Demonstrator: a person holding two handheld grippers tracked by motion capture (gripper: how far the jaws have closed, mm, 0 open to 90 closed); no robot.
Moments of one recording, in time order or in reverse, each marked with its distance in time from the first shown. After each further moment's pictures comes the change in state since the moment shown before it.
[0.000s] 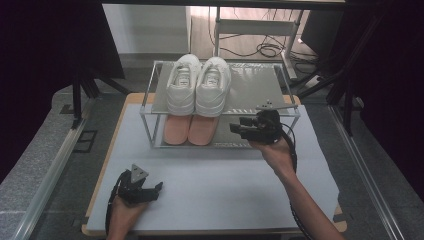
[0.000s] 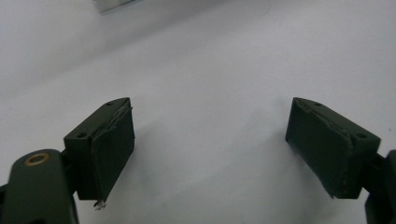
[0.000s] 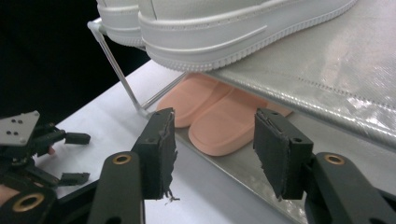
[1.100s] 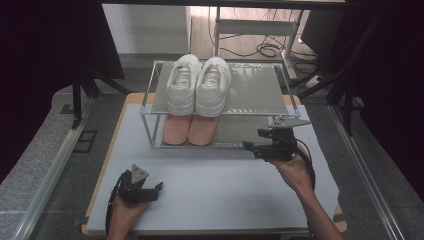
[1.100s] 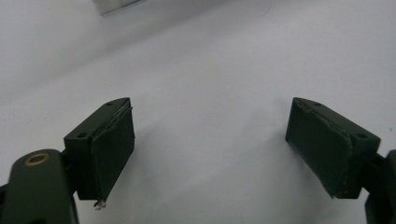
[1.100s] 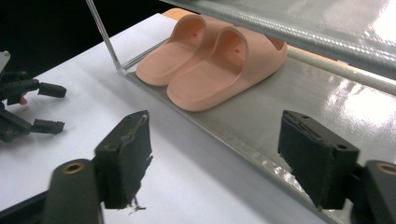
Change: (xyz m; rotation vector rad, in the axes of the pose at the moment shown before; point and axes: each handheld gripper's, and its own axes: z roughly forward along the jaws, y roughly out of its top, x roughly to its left) left arm -0.001 0.000 -0.001 0.001 0.009 0.012; right arm -0.011 -0.040 -0.031 0.052 -0.063 -0.094
